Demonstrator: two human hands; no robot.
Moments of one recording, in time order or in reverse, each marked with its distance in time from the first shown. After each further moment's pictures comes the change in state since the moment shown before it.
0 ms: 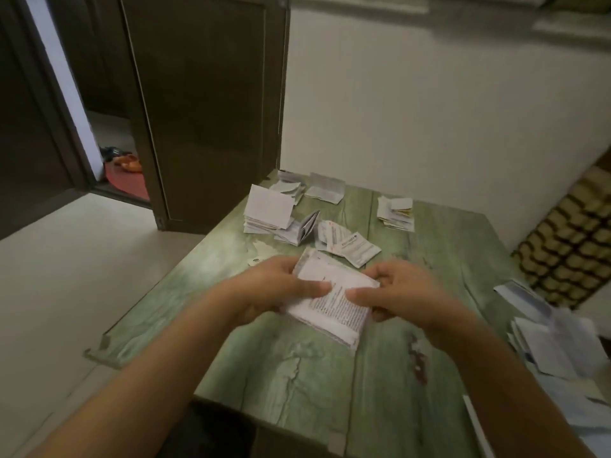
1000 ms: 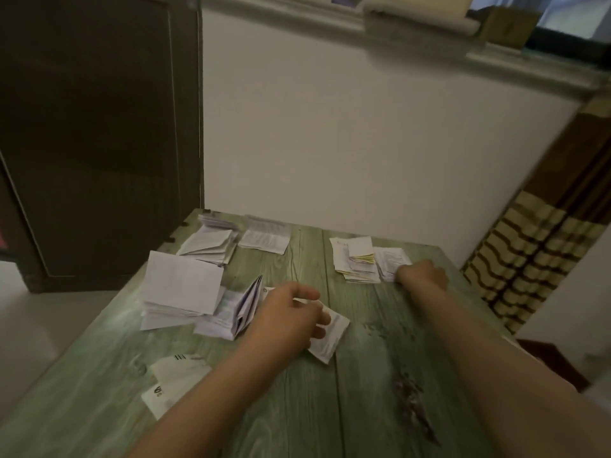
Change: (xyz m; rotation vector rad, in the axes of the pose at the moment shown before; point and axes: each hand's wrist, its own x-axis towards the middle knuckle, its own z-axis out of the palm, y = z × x) left_hand 0.142 0.042 0.010 -0.148 0.137 0.147; right_hand 0.261 0.114 -0.154 -0.280 0.854 0.613
